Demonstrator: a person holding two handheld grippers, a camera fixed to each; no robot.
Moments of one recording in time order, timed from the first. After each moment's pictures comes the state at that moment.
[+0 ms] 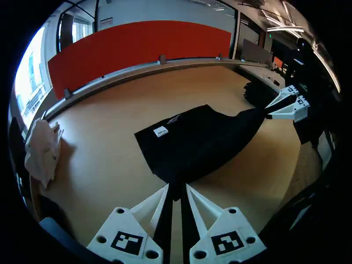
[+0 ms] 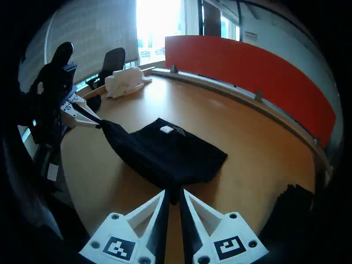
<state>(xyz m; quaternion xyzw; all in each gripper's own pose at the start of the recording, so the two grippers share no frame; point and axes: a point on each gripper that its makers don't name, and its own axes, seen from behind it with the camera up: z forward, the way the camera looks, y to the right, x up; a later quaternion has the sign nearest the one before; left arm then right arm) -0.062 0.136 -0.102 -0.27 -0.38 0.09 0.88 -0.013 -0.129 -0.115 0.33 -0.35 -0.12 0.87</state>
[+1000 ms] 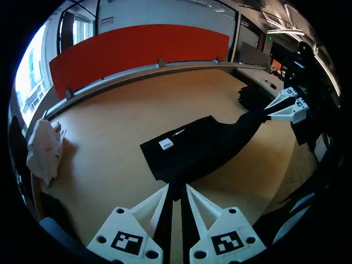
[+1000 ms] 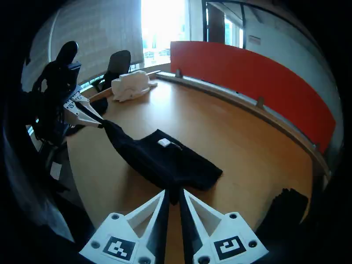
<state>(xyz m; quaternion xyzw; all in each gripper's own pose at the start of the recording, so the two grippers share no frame) -0.030 0.134 -0.122 -0.28 -0.39 0.08 0.88 0.021 -0.129 -0.133 0.34 -0.34 -0.12 0.86</state>
